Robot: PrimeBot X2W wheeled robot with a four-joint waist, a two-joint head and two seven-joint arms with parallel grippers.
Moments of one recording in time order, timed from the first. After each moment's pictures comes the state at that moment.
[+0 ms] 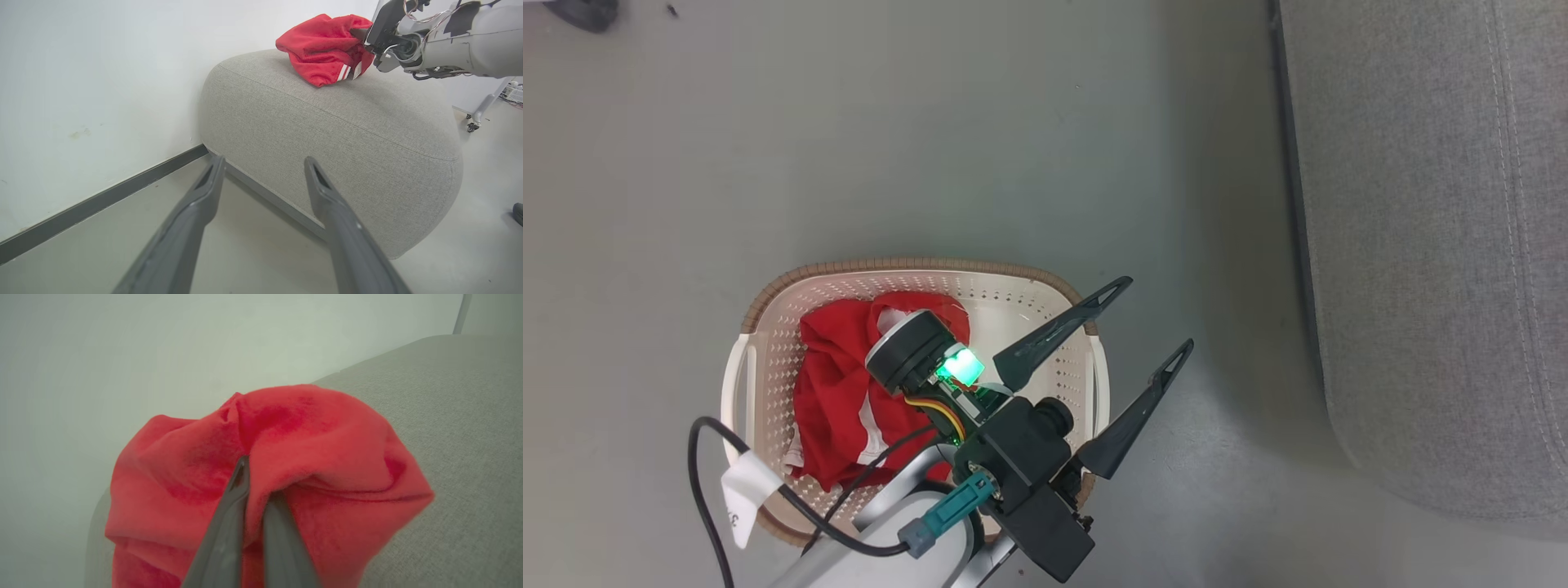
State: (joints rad) left arm -0.61 0.21 -0.78 0.01 -0.29 -0.05 -0.13; right arm -0.97 -0.46 -0.21 0.82 0.56 0.03 -0.26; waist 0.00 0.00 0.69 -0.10
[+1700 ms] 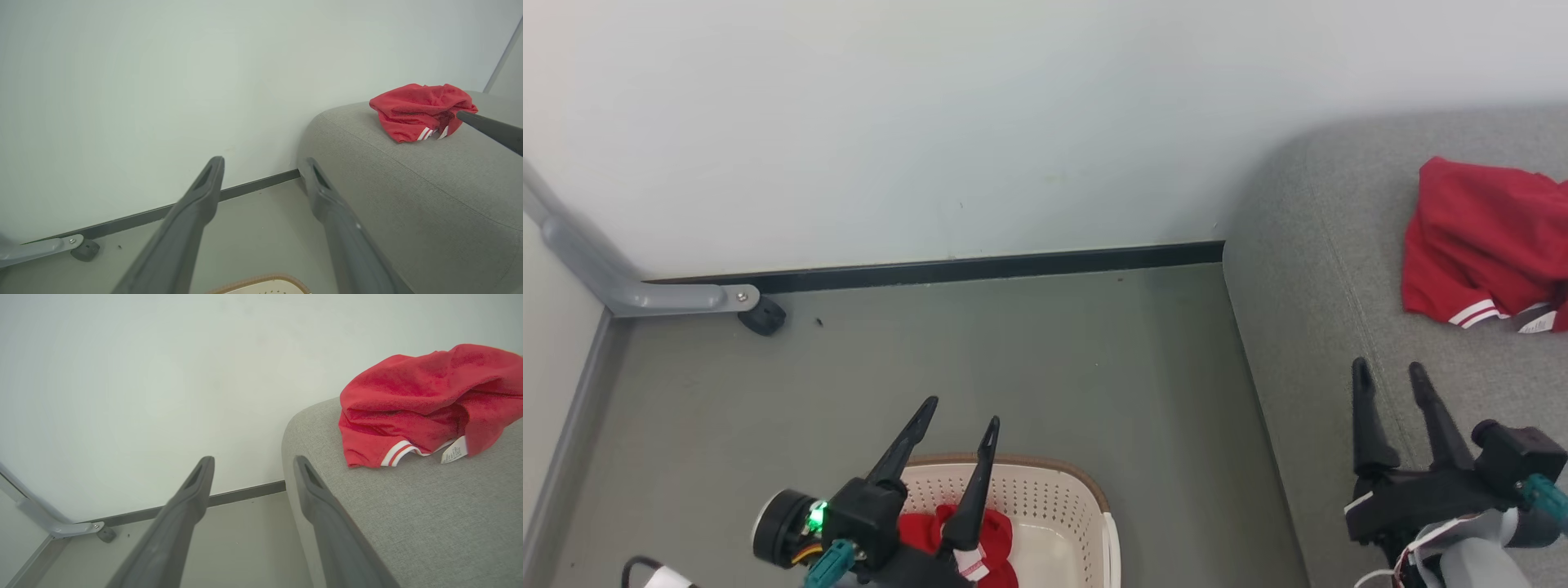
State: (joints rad) left arm -0.30 0.20 -0.58 0.22 -0.43 0.09 -0.24; right arm -0.34 -0.11 0.02 0.50 0.31 0.11 -0.26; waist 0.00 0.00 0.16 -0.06
